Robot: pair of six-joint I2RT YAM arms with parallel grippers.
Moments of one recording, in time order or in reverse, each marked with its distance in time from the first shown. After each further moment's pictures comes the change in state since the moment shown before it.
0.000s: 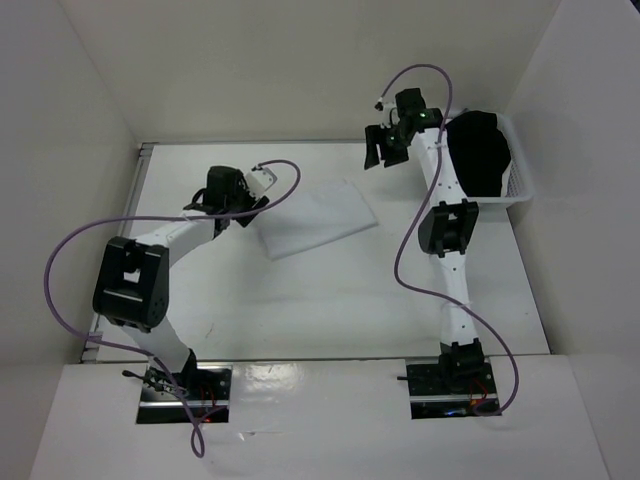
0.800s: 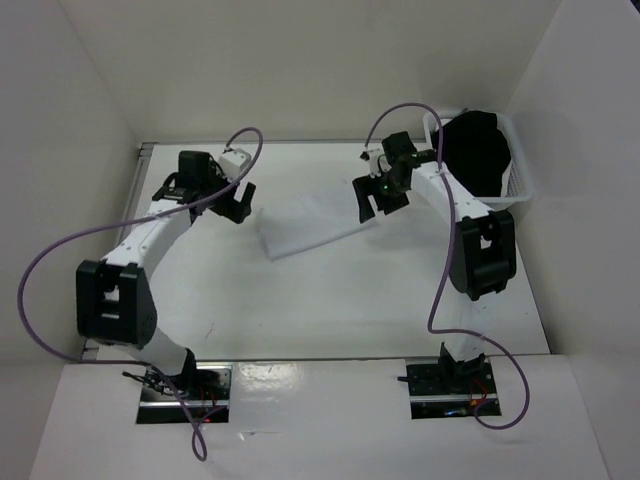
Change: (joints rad) left arm 0.110 -0.218 0.127 -0.376 0.185 -0.266; right arm 0.119 -0.709 -1.191 0.348 0.049 -0.068
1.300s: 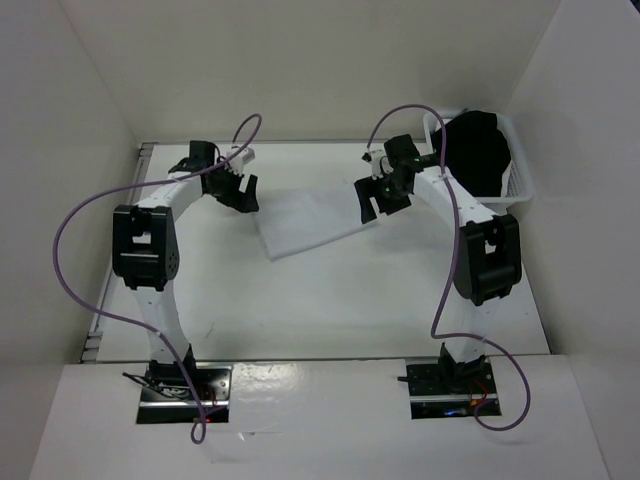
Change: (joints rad) left arm 0.070 0.515 0.311 -0.086 0.267 0.006; right arm -0.001 -0.049 -0.096 0.059 0.026 -0.003
